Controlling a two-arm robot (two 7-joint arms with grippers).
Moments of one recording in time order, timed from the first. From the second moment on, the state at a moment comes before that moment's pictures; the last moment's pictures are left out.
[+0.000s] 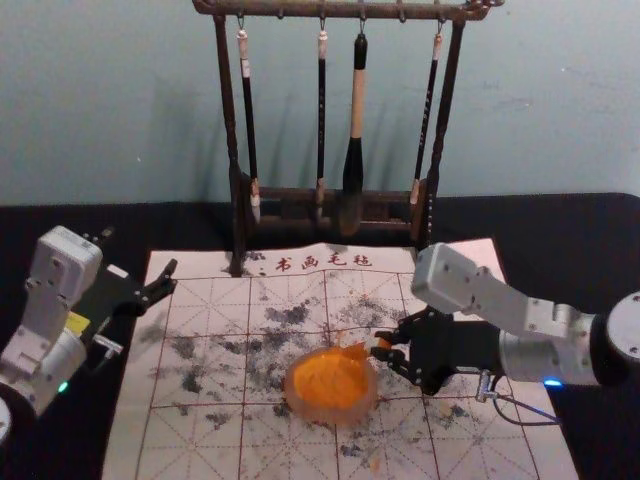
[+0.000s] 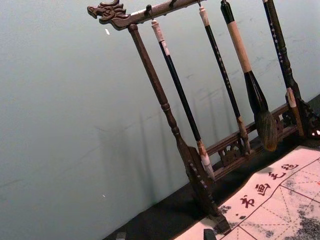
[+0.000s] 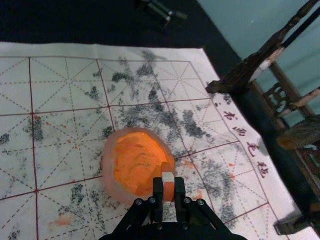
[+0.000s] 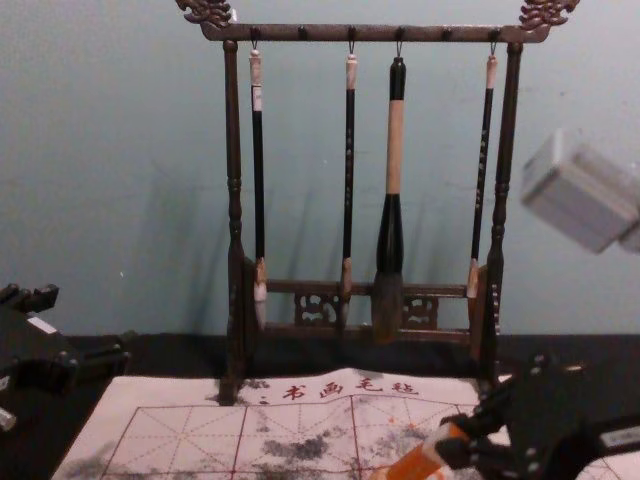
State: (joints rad) left arm -0.20 0.60 0.45 -1.41 -0.25 -0.12 0.03; right arm 0.42 0.62 -0.64 -1.59 0.09 0.27 0.69
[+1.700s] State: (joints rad) left arm -0.20 0.60 0.45 -1.41 -0.25 -0.12 0.03; right arm 0.19 0.85 -0.41 -1.76 0.26 0.30 0.62
